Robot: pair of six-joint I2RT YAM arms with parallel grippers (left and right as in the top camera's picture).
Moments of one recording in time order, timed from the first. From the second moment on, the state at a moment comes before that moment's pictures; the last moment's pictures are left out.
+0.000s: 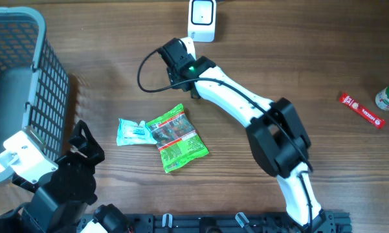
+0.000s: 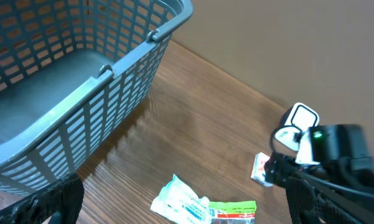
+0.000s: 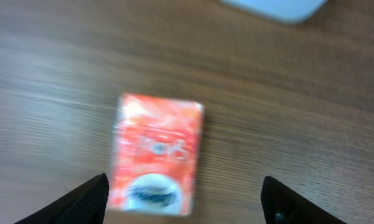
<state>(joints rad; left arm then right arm) -0.76 0.68 1.32 -1.43 -0.89 -1.03 0.69 2.25 1.78 -0.64 0.36 0.35</state>
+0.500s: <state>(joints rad) -0.76 0.68 1.32 -1.43 -0.89 -1.03 0.81 2.27 1.78 -0.60 0.50 0.26</state>
